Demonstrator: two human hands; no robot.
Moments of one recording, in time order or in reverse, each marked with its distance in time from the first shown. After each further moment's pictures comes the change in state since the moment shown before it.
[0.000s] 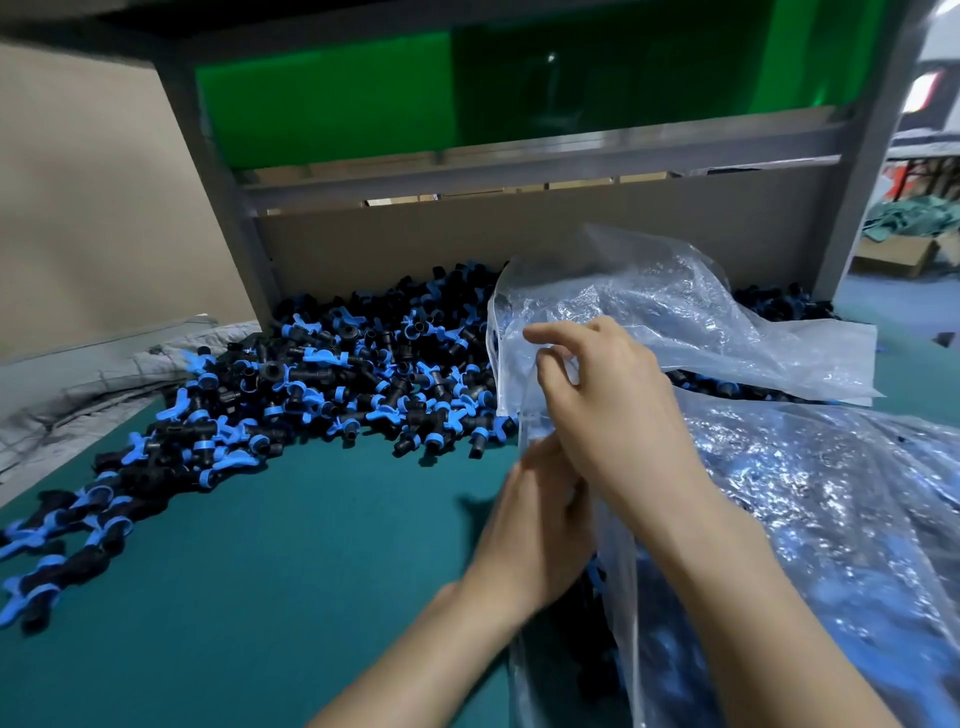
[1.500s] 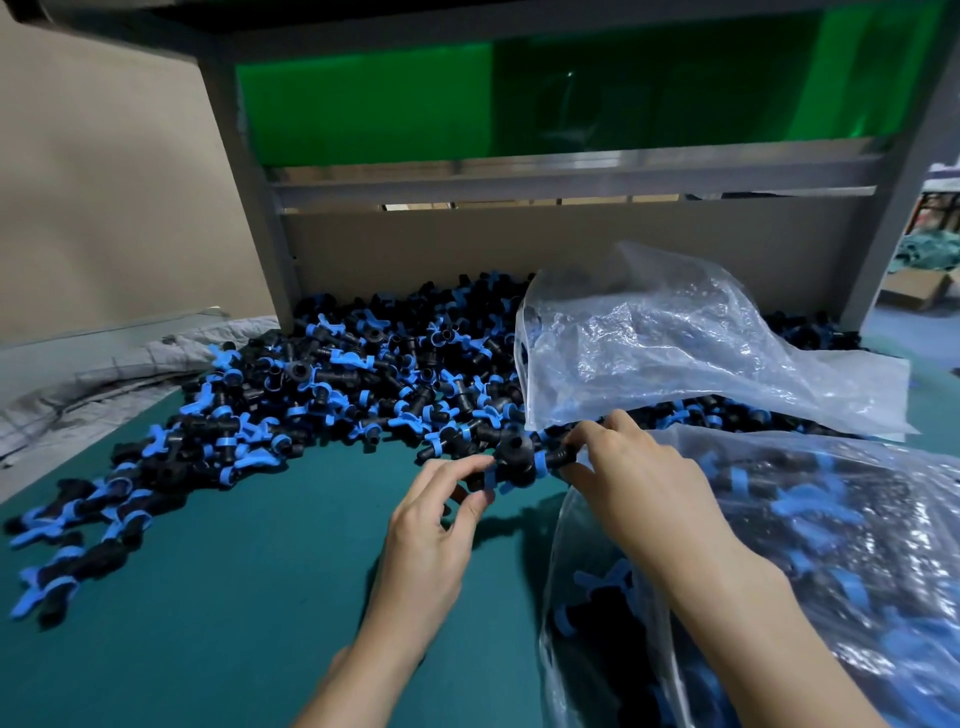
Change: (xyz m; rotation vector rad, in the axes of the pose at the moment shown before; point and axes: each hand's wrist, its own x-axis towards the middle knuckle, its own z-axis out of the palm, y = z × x) left_hand -0.044 -0.053 -0.076 0.235 0.221 -0.229; right_hand -0.014 0.027 0.029 -0.562 -0.367 -0.004
